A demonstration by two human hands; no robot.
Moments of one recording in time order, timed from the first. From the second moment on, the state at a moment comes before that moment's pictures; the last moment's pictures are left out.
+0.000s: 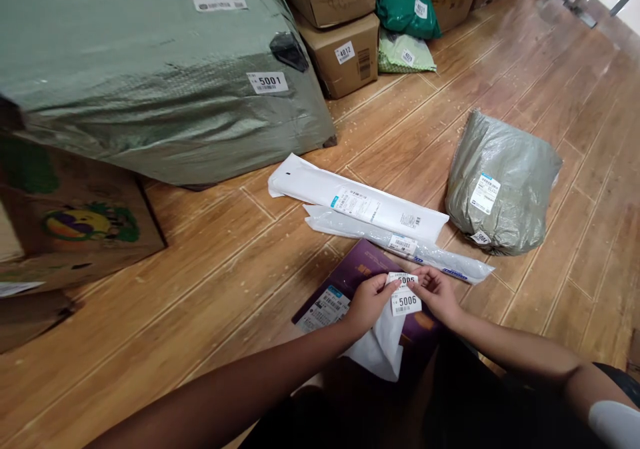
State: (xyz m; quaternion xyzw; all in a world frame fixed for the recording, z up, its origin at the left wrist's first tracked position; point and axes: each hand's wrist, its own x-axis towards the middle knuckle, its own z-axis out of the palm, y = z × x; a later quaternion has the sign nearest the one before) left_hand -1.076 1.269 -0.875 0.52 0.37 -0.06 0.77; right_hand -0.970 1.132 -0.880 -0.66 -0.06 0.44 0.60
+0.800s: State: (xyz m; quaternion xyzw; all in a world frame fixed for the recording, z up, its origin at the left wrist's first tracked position) left_hand -1.069 1.280 -0.862 0.49 0.38 0.10 0.78; right_hand -0.961 1.135 -0.865 -0.66 -0.12 0.44 0.60
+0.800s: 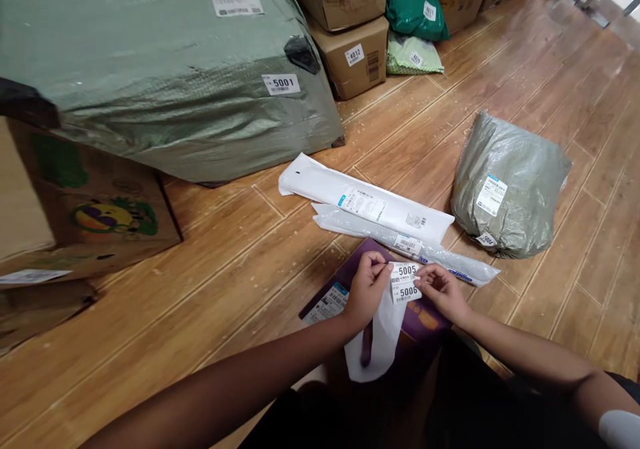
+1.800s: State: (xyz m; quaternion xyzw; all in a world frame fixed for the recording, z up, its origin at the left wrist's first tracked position) left_hand -1.080 1.291 -0.855 0.75 0.14 0.13 0.63; right_hand -0.954 1.137 -0.854 -0.63 -0.14 0.49 0.59
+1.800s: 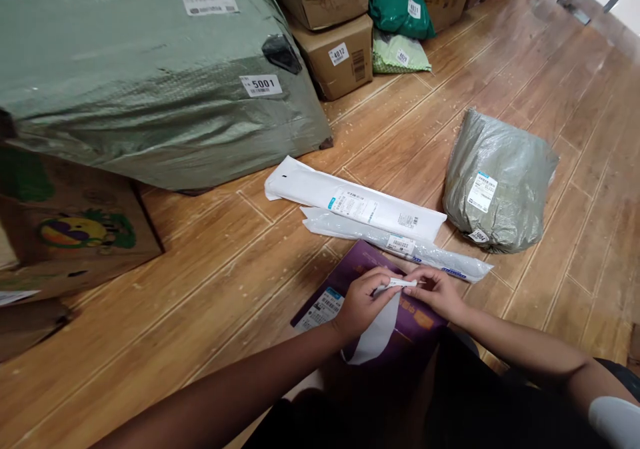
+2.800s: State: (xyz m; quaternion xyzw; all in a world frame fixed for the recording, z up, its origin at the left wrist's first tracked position) left_hand -1.091 1.282 -0.885 0.53 0.32 -0.06 0.78; right_hand -0.957 1.149 -0.883 -0.69 -0.08 0.46 0.56
